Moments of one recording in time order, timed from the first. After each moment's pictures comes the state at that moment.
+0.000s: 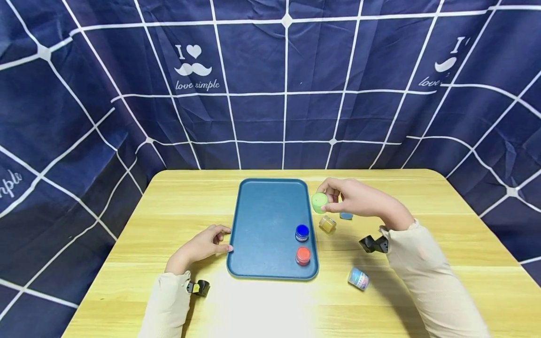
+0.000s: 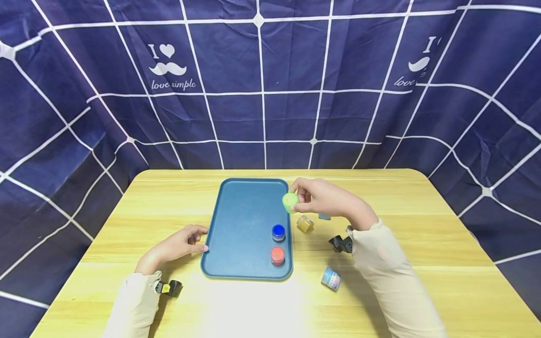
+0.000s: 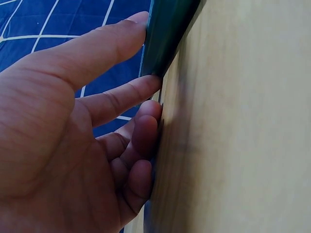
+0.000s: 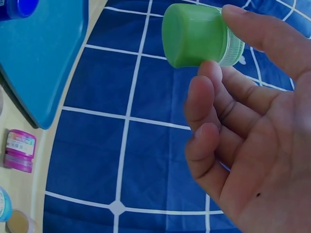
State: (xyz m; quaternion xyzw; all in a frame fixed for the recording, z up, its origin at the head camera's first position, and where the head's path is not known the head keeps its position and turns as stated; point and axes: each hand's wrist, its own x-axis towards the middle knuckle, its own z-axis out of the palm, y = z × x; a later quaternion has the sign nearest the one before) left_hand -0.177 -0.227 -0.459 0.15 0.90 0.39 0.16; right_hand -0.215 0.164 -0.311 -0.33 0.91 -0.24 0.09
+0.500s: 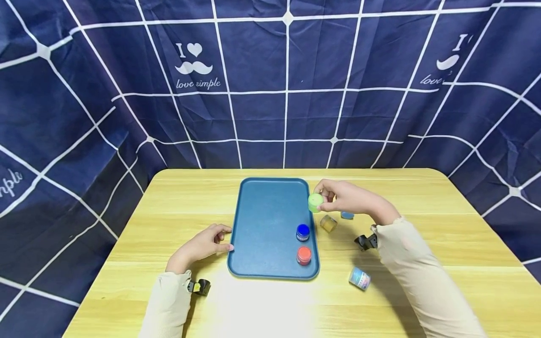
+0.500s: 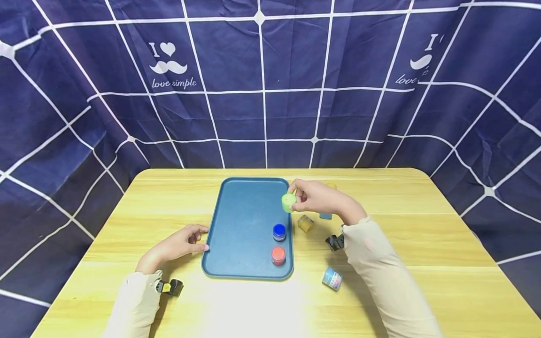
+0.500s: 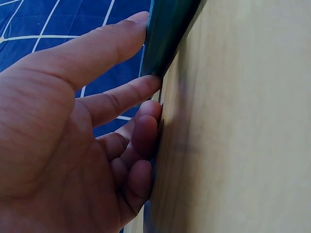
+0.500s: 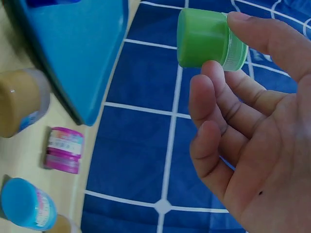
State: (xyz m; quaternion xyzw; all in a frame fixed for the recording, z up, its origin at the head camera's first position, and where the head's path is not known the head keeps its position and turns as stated) left_hand -0.178 -0.230 -0.462 0.15 0.89 0.39 0.15; right_hand -0.240 0.162 -0.344 -0.32 0.90 -0.27 0.12
